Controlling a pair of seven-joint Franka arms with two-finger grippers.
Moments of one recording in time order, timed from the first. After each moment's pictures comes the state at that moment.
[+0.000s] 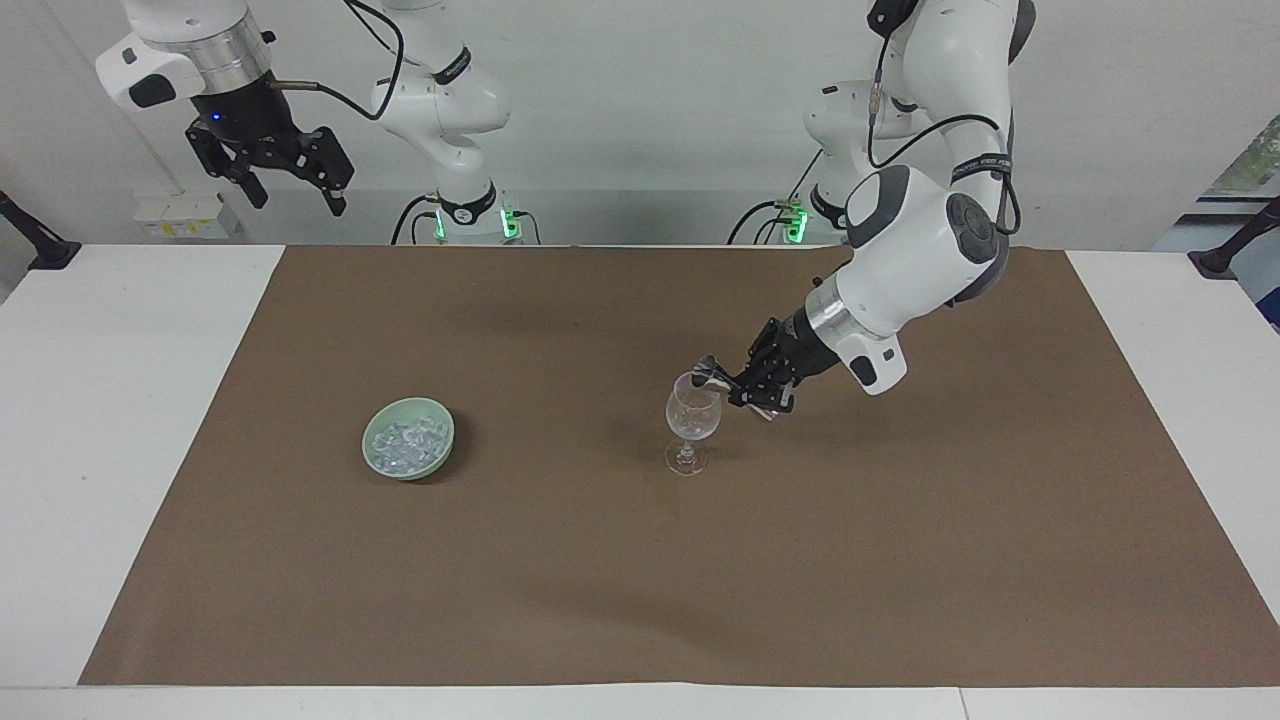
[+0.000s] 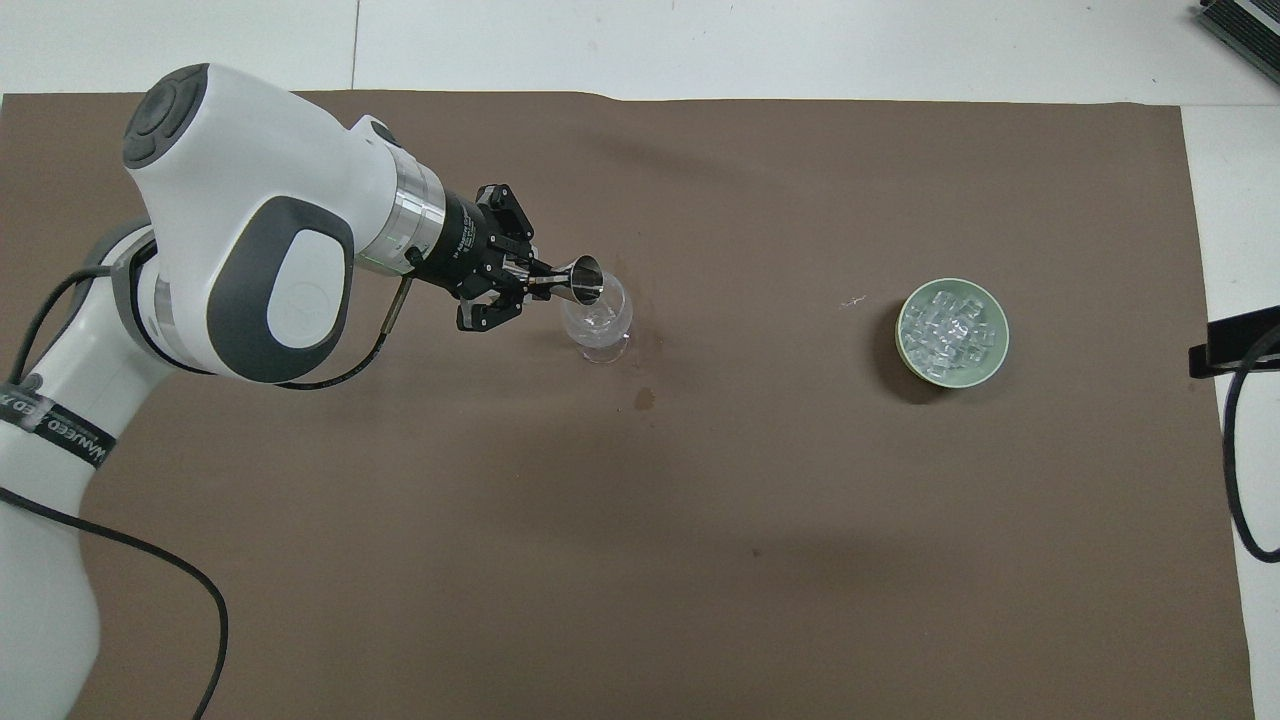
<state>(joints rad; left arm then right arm) 0.06 0.37 -0.53 -1.55 -0.33 2.02 -1.66 0.06 -0.04 -0.10 -1.43 -0.02 1.36 0.09</state>
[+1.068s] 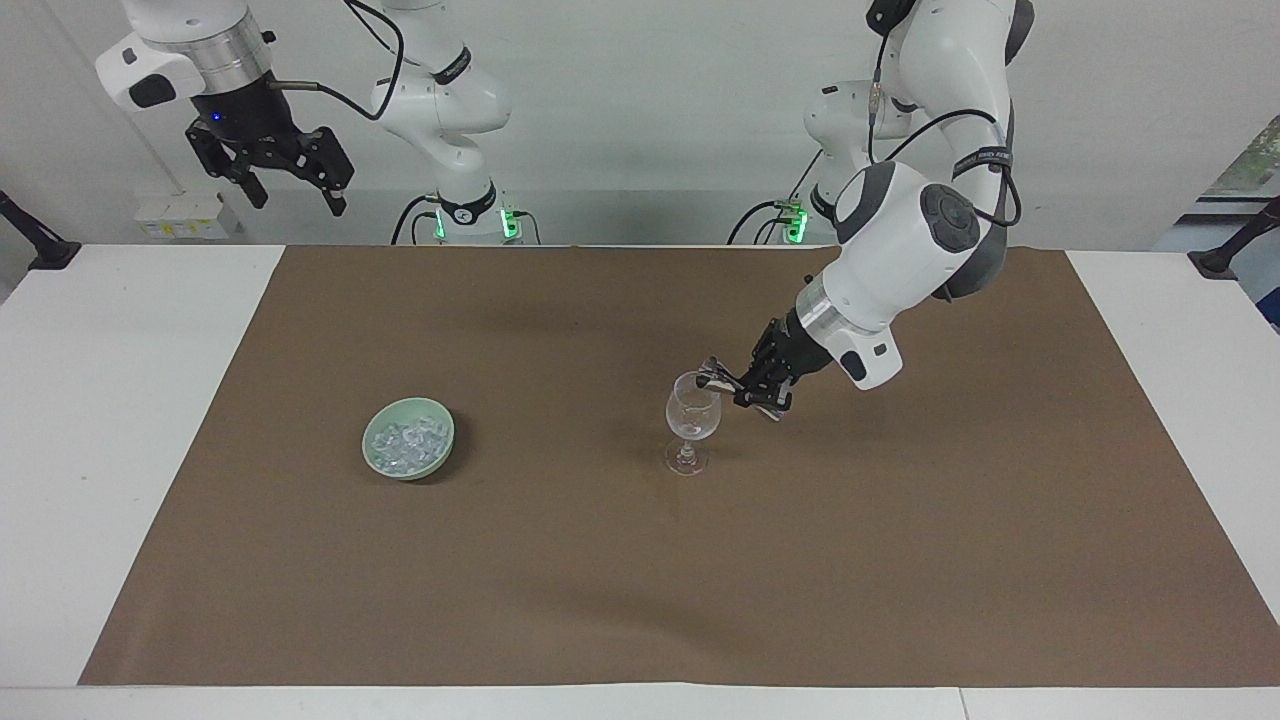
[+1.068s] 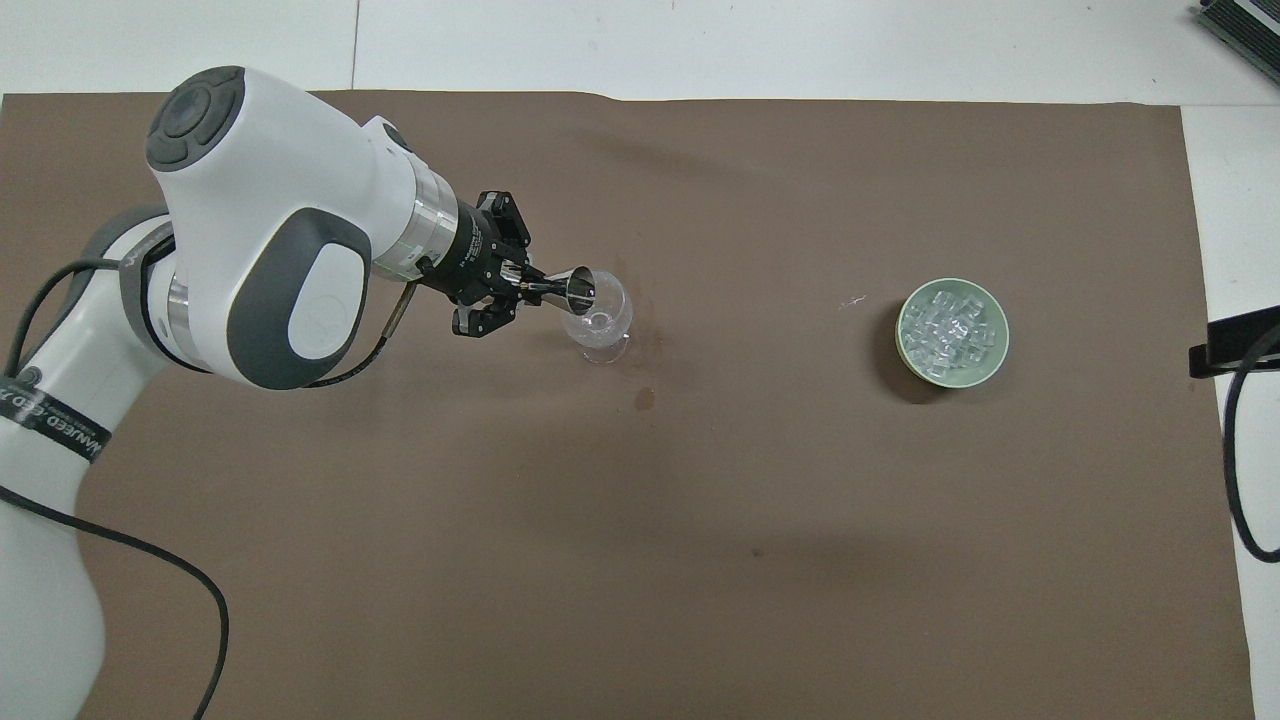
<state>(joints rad) 0.06 0.37 -0.55 -1.55 -0.21 2.00 -1.69 0.06 -0.04 -0.10 -1.43 -0.02 1.36 0.09</state>
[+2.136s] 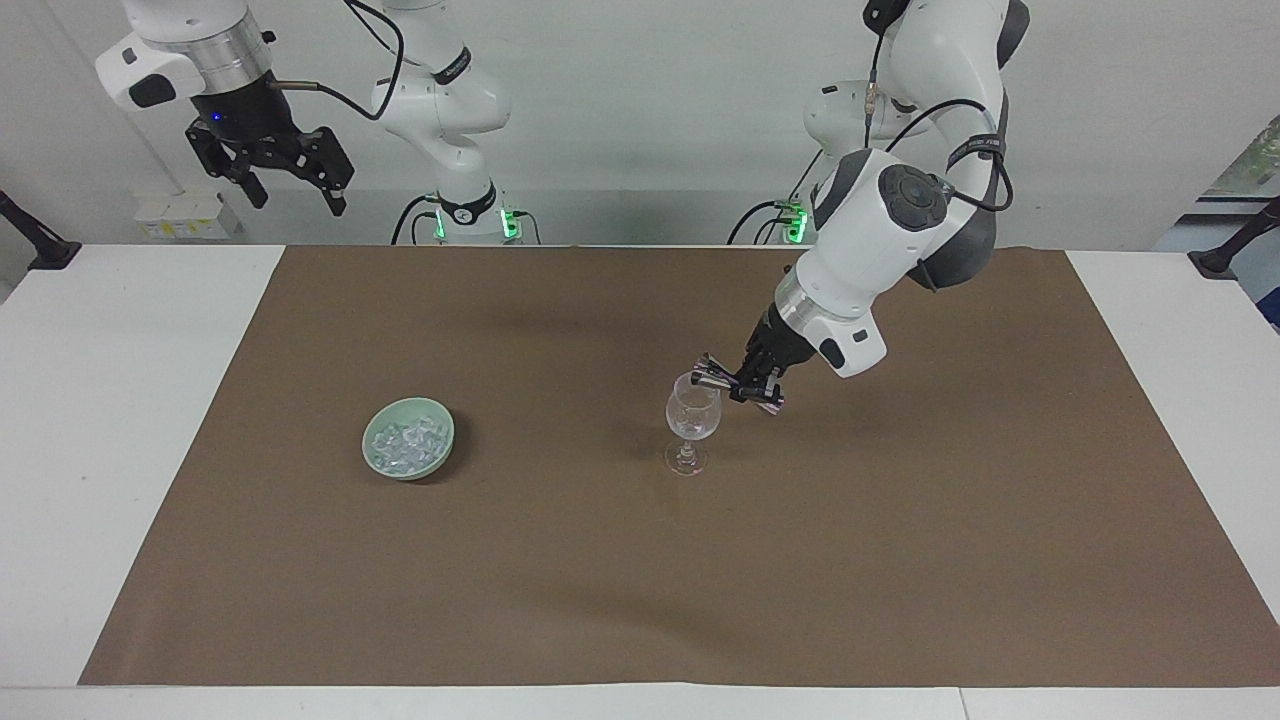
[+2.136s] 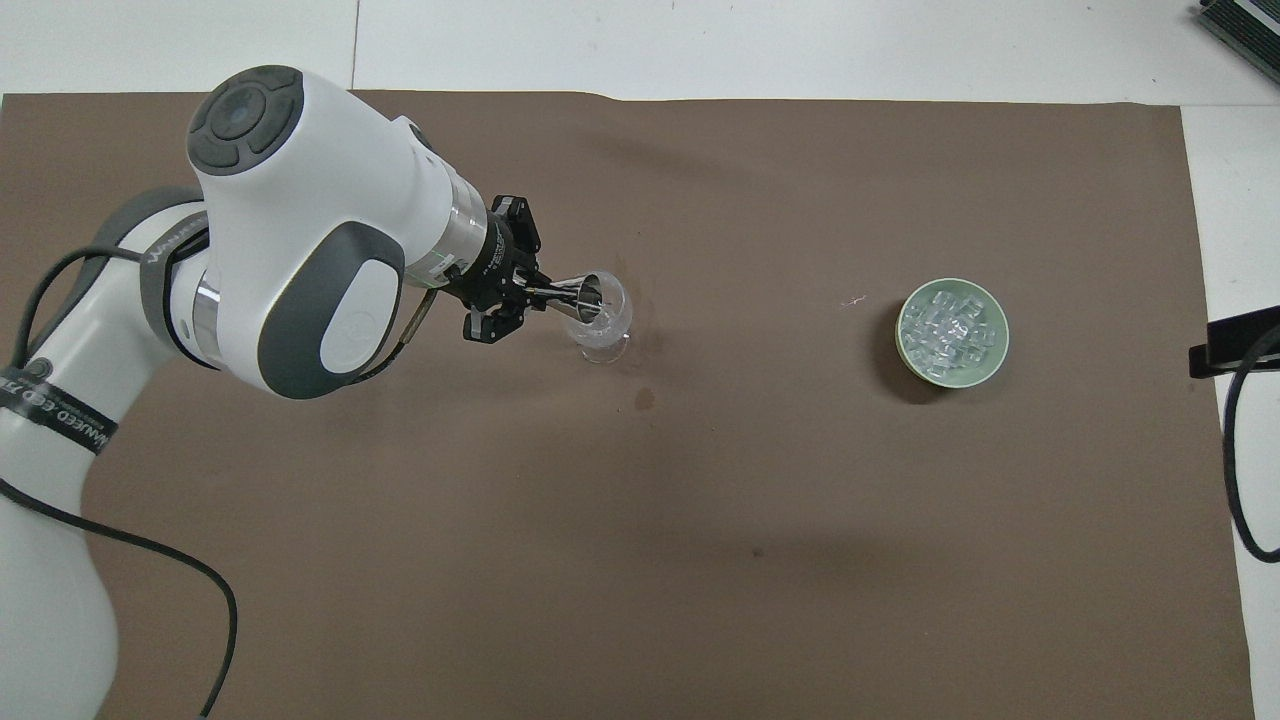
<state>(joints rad) 0.05 0.38 -0.59 -1.51 -0.08 1.96 -1.76 0.06 -0.04 -0.10 -1.43 -0.02 1.36 0.09</state>
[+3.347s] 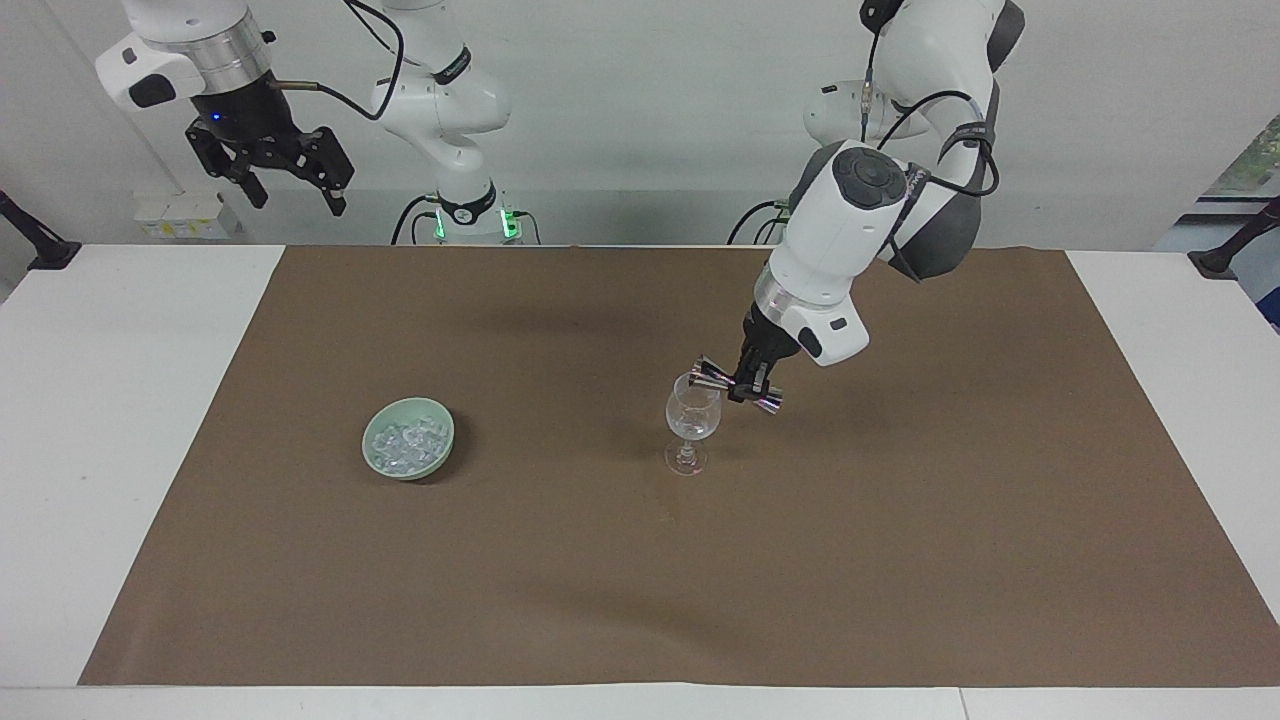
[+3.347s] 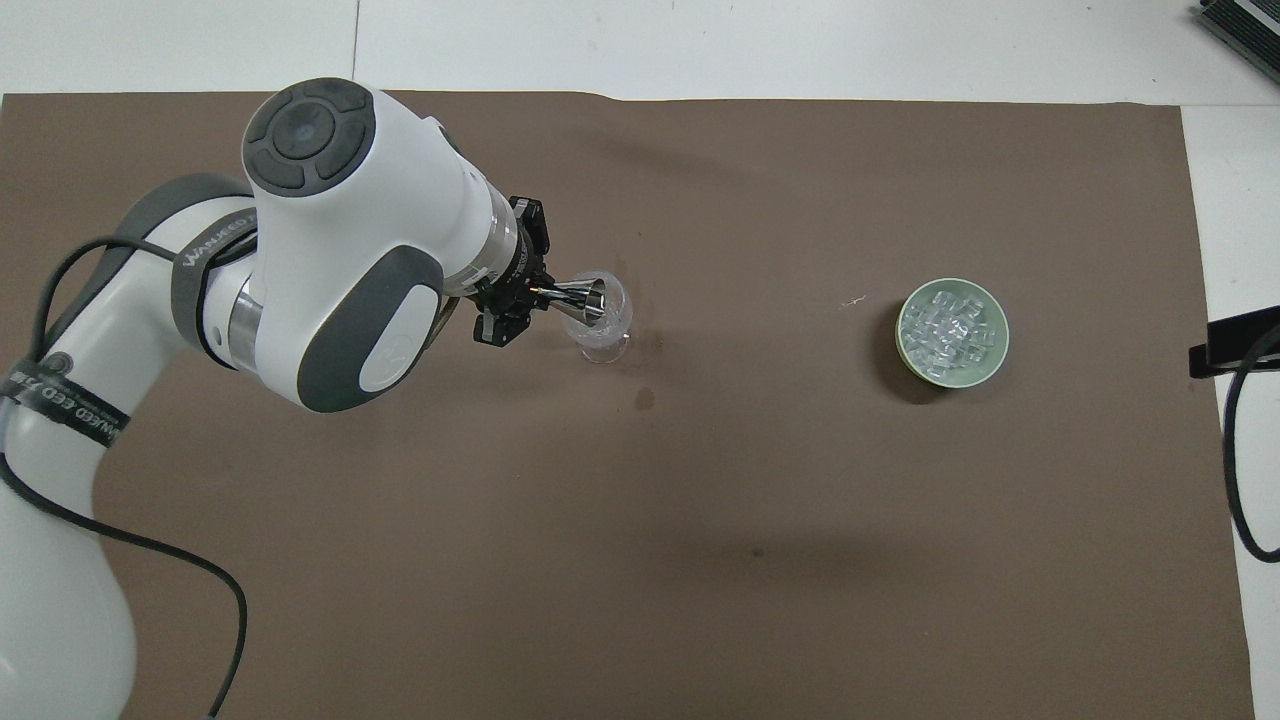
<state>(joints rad) 0.03 0.40 -0.63 -1.49 0.07 1.94 -1.82 0.06 -0.04 -0.10 -1.43 -0.02 1.36 0.09</state>
